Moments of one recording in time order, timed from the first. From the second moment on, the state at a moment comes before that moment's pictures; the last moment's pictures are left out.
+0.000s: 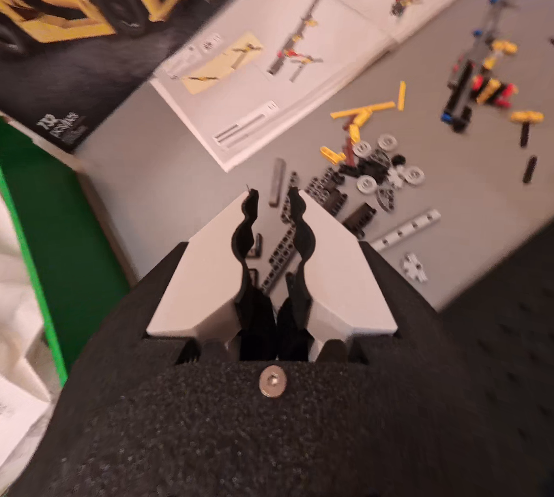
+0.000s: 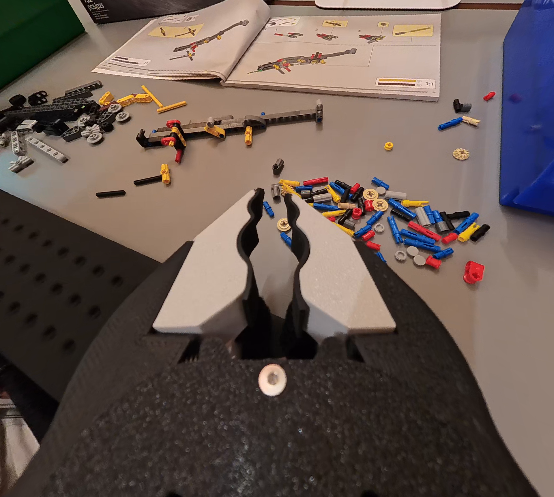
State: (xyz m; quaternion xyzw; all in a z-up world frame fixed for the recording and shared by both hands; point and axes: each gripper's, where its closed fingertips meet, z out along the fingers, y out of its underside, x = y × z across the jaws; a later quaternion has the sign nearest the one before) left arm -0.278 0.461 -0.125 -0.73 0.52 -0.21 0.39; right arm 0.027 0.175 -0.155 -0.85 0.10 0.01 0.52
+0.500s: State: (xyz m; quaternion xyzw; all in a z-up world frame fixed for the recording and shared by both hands) left arm -0.374 0.426 -0.180 -0.79 0.54 -0.12 0.26; right arm 0.026 0.176 -0.159 -0.85 0.10 0.00 0.51
